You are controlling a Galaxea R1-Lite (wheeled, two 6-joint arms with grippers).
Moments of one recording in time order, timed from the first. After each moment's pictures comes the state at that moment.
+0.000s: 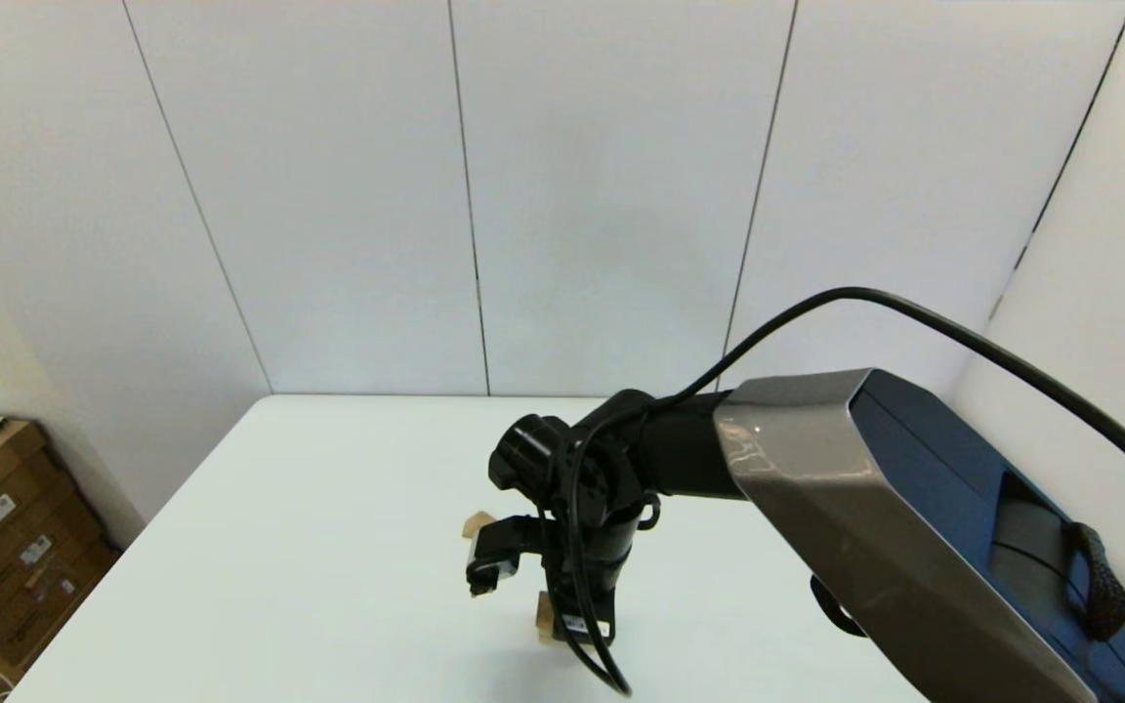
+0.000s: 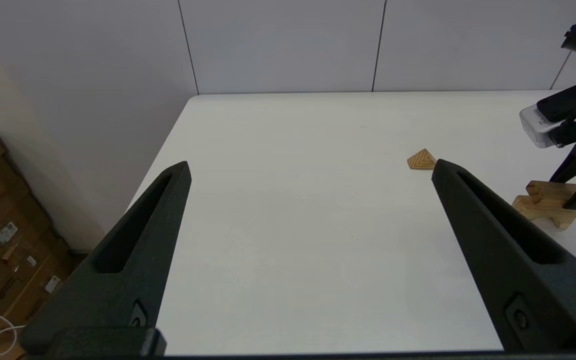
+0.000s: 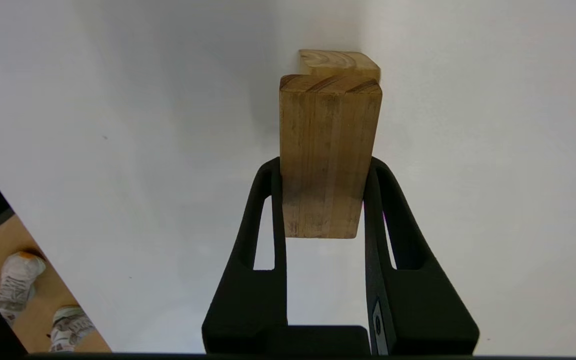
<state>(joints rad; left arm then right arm) 0.00 0.00 0.00 0.00 0.00 -0.01 0.82 2.50 -1.94 0.82 0.00 -0.68</state>
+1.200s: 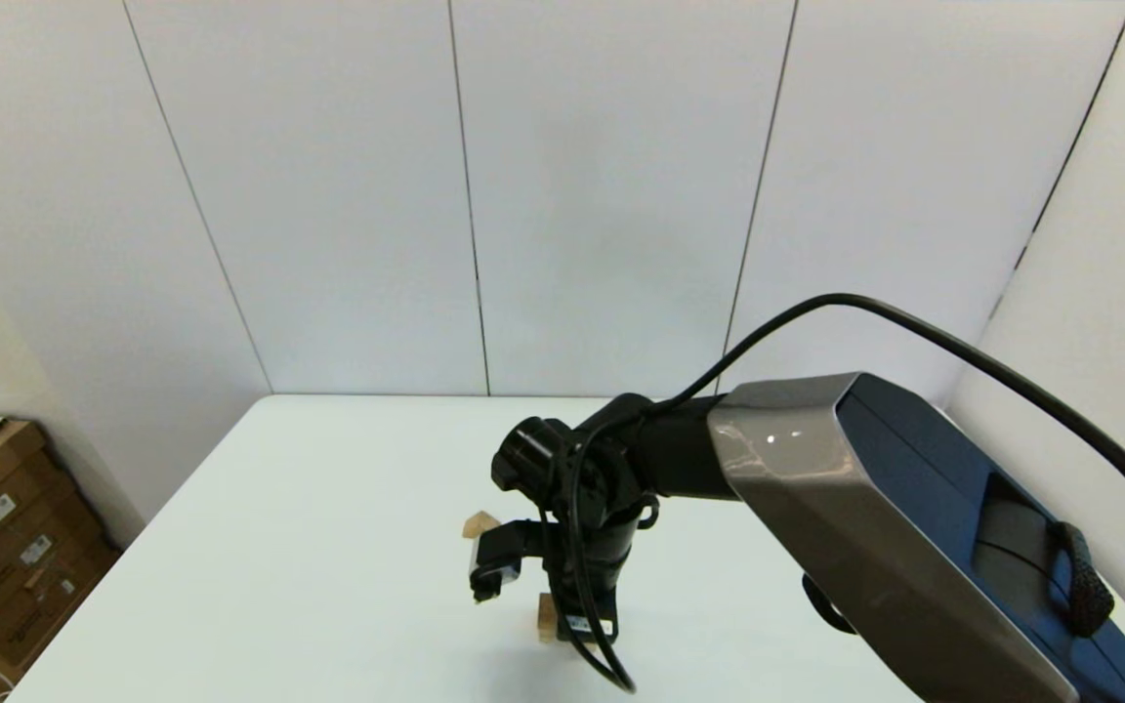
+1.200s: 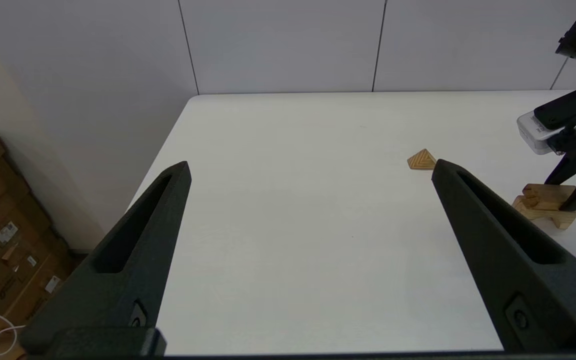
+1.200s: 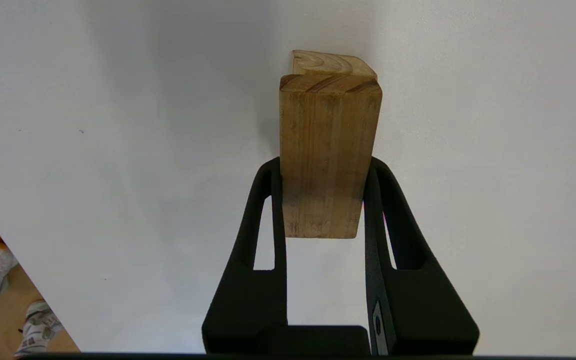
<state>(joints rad) 0.00 0.00 0.00 0.00 0.00 -0.01 0.81 2.52 -1.94 0.80 0.00 -0.74</state>
